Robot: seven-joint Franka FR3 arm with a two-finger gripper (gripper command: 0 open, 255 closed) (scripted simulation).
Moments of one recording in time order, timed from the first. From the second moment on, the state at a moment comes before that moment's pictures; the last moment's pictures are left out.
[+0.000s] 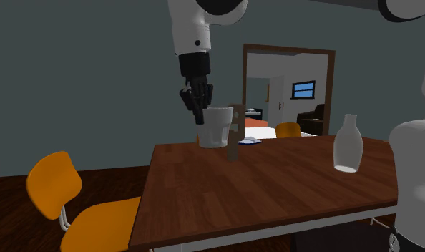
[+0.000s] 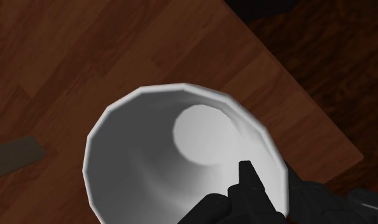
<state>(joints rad) -0.04 -0.10 0.18 -1.88 -0.15 1.72 0.28</state>
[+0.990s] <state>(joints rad) -0.04 -0.07 0.19 -1.65 -0.15 1.51 0.25</state>
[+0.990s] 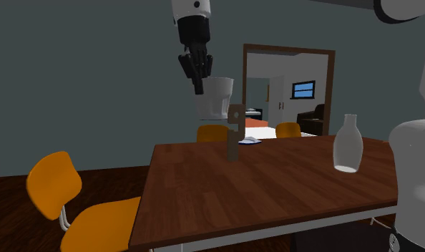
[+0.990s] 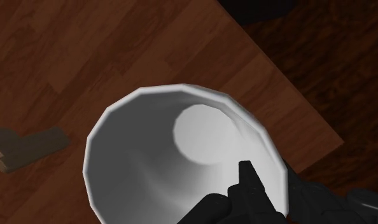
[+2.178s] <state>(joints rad) -0.10 -0.15 0.11 -1.59 -0.16 1.39 0.10</state>
